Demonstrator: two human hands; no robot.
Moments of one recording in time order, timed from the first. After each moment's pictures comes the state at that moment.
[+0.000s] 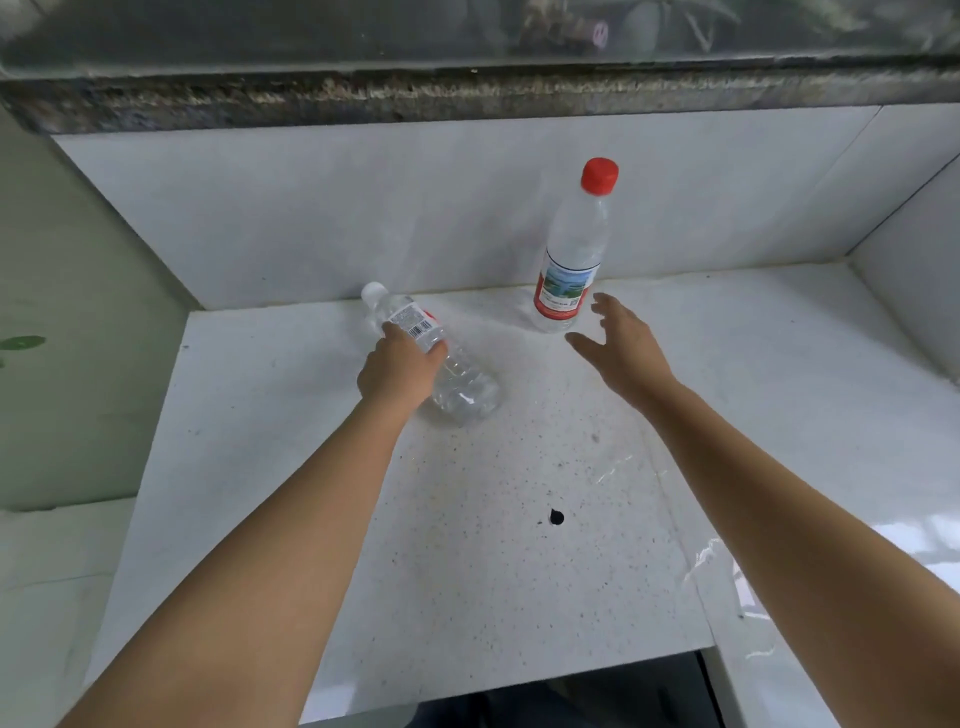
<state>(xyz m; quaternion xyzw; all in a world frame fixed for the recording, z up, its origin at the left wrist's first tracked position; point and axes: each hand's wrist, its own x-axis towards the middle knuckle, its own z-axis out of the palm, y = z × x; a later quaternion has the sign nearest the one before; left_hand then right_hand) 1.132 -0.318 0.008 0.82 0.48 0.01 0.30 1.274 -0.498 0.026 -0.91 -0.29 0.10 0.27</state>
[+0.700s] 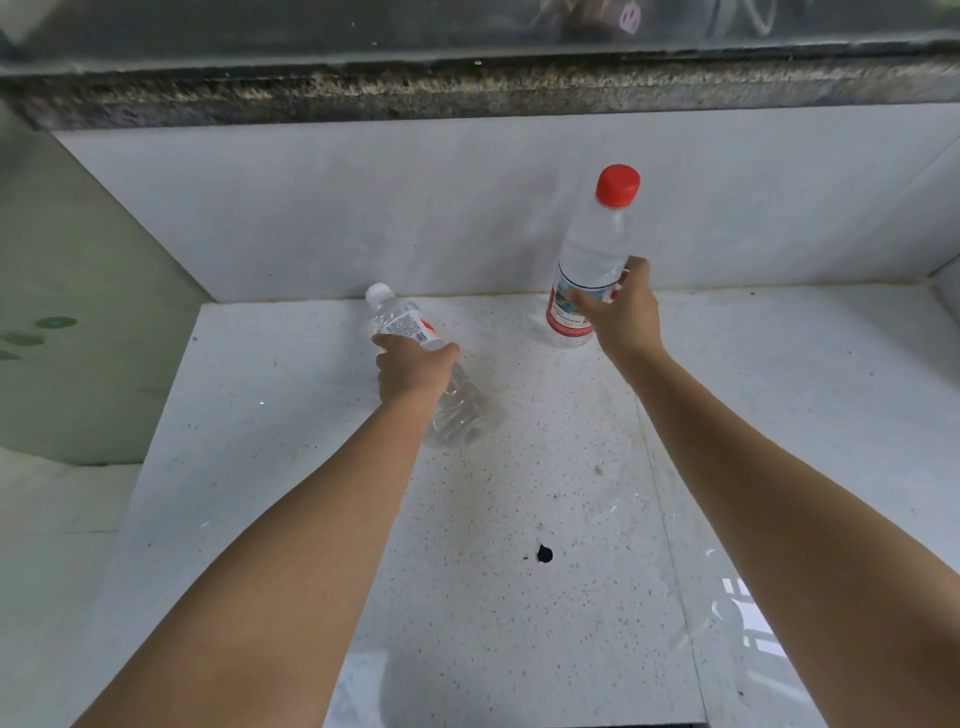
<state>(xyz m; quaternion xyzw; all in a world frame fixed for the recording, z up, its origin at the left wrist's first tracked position) 1.175 -0.322 -0.009 0.64 0.63 0.06 0.43 1.328 -0.450 0.025 -0.82 -0.17 0.16 0.51</state>
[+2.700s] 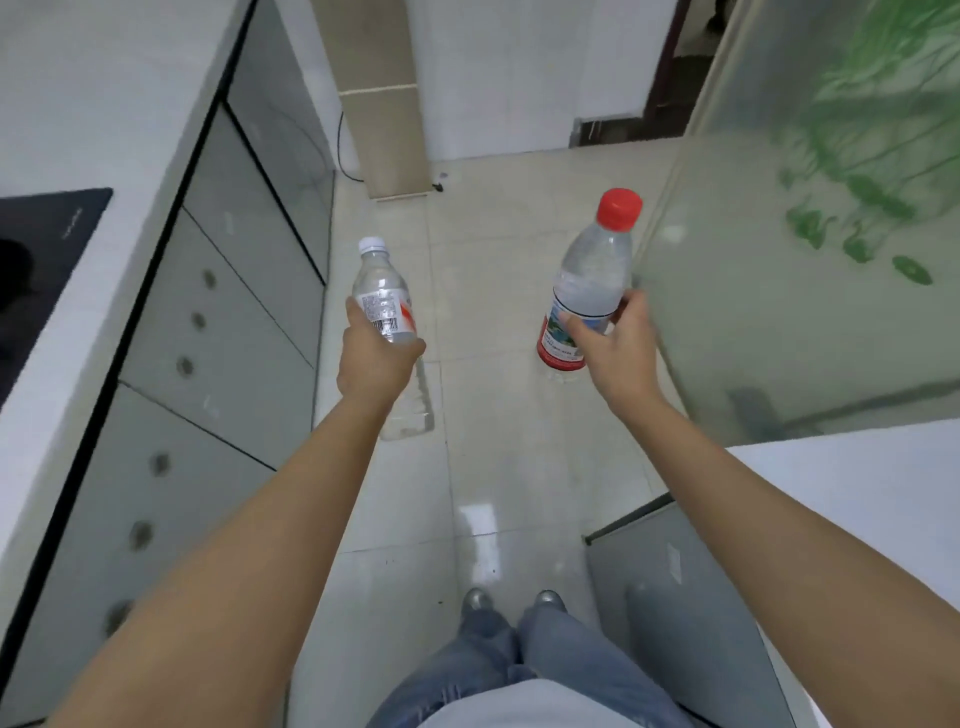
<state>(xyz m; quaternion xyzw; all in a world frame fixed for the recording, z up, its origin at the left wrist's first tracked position) 0.493 -0.489 0.011 0.13 0.87 0.43 0.21 0.674 -0.349 0.010 -0.45 -0.67 0.47 0.35</state>
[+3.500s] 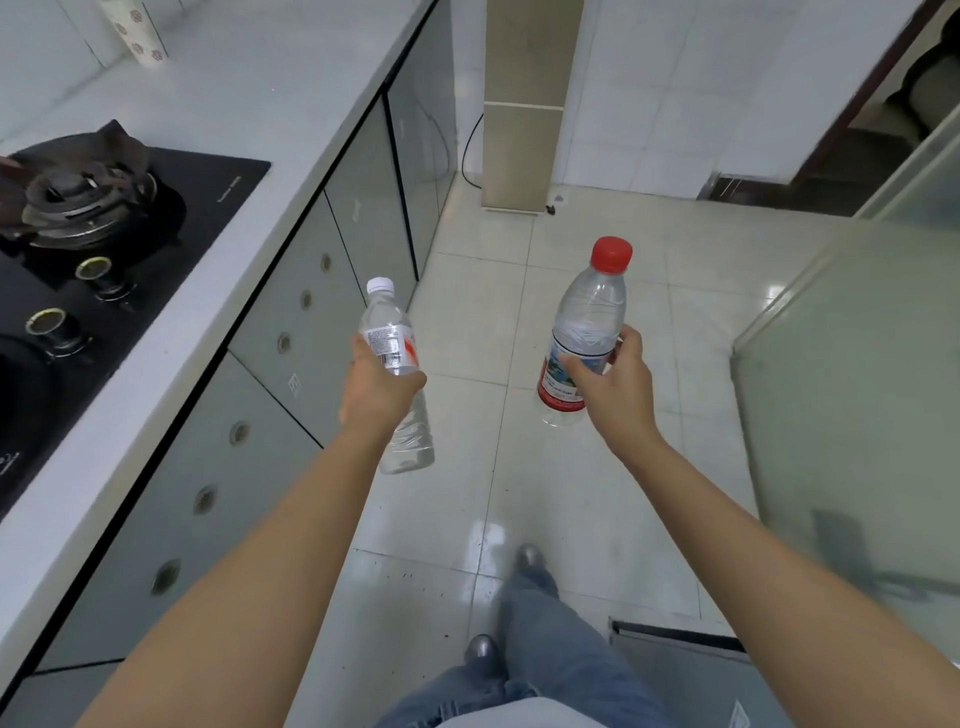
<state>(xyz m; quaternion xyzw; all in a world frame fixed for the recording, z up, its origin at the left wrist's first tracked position) 0.393 -0.549 -0.014 0.00 0.87 0.45 0.18 0.533 -0.362 -0.005 -0.35 -0.74 0.52 0.23</state>
